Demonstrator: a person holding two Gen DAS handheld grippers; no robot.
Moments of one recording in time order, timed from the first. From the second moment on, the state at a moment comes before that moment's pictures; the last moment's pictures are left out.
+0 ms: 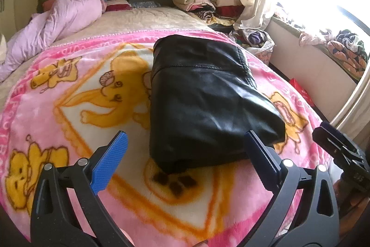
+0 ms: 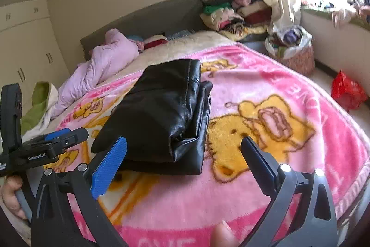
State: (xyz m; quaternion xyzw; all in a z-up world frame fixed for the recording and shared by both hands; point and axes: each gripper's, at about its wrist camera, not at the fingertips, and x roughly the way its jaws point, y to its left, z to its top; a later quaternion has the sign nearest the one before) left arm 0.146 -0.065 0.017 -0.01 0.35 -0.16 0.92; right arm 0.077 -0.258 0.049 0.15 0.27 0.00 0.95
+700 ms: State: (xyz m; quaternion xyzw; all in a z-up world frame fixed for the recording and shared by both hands) left arm 0.071 -0.045 0.006 -0.01 0.32 -0.14 0.94; right arm 0.019 -0.231 0.057 0.11 0.23 0.00 0.97
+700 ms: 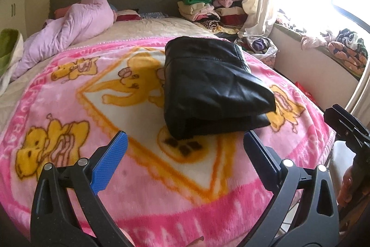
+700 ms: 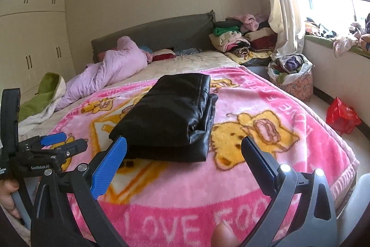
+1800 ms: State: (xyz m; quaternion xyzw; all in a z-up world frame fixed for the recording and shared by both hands) left arm 0.064 -0.042 -0.039 0.00 0.35 -0.12 0.93; right arm 0.012 -0.215 0.004 0.10 0.29 -0.02 0.95
